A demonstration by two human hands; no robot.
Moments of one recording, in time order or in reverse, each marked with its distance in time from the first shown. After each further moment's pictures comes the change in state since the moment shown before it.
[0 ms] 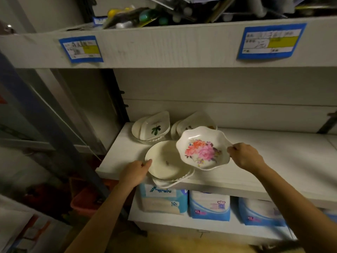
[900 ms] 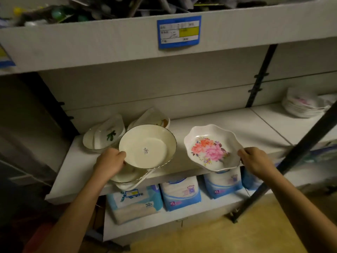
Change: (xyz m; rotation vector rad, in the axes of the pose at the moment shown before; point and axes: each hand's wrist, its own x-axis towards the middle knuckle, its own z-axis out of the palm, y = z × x) left_hand -0.010 0.065 -0.016 -0.023 0.010 0.243; right_hand -0.117 0.095 -0.031 0.199 0.206 0.372
